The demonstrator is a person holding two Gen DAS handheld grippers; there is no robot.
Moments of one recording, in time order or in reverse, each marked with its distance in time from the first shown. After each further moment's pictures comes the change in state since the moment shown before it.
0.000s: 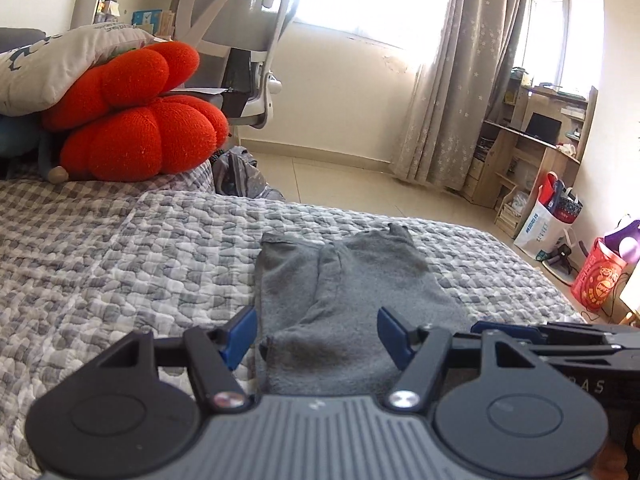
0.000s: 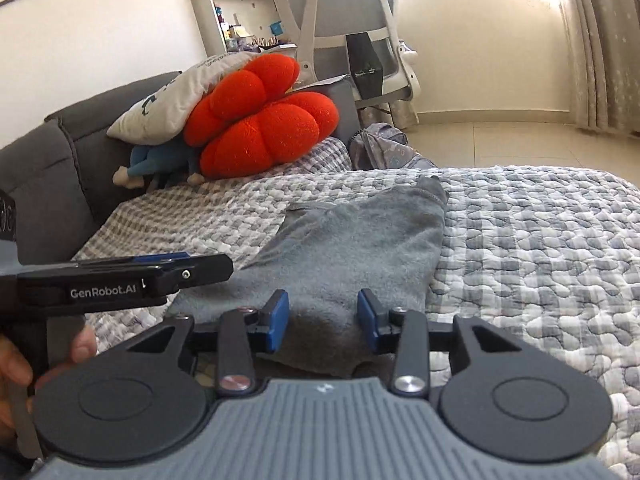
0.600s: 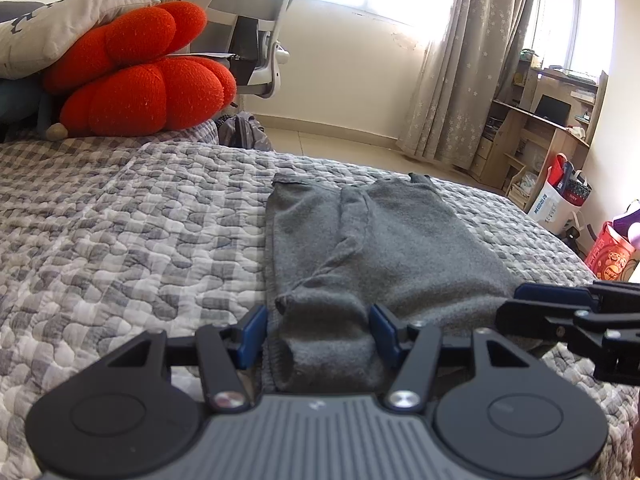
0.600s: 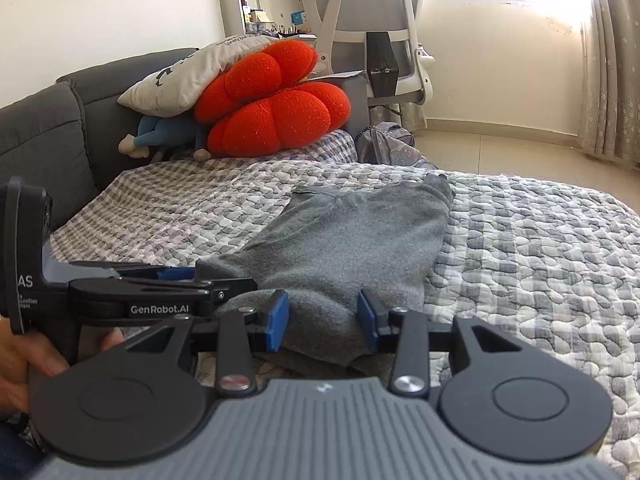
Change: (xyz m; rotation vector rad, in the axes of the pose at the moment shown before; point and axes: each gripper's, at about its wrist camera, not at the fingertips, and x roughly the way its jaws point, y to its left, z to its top) left arm 0.021 0.013 -0.028 -0.020 0.036 0.015; right arm -0.003 0.000 -0.002 -0.077 0.004 -0.003
